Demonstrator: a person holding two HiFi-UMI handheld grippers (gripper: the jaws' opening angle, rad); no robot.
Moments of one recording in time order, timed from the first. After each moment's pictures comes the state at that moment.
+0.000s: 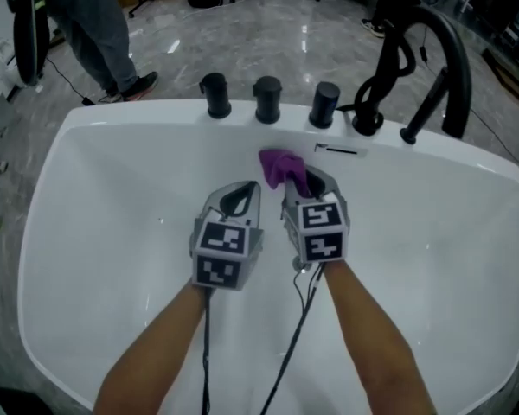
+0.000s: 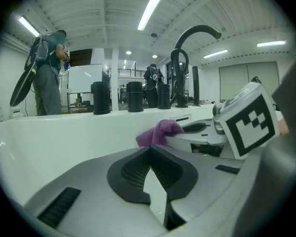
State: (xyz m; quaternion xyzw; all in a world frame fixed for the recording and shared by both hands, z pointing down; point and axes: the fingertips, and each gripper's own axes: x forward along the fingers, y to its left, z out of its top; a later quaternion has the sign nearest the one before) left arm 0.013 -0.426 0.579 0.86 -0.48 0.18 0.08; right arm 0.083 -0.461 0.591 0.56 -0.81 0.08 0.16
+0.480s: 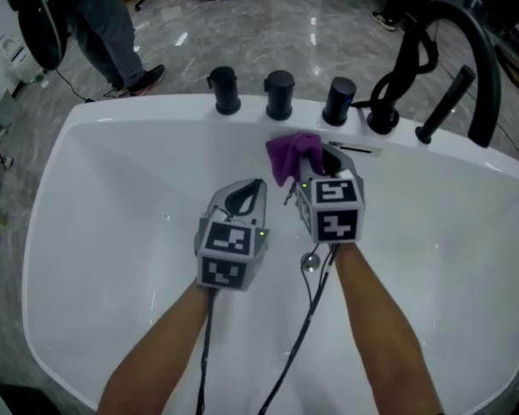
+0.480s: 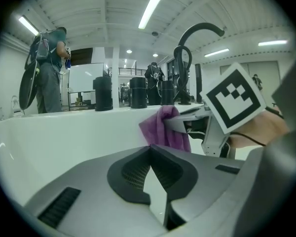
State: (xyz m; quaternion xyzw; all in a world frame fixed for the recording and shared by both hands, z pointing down) left arm 0.005 -0.435 0.591 0.85 -0.48 0.18 0.09; right arm 0.093 -0.496 0.574 0.59 -0.79 0.08 0.16
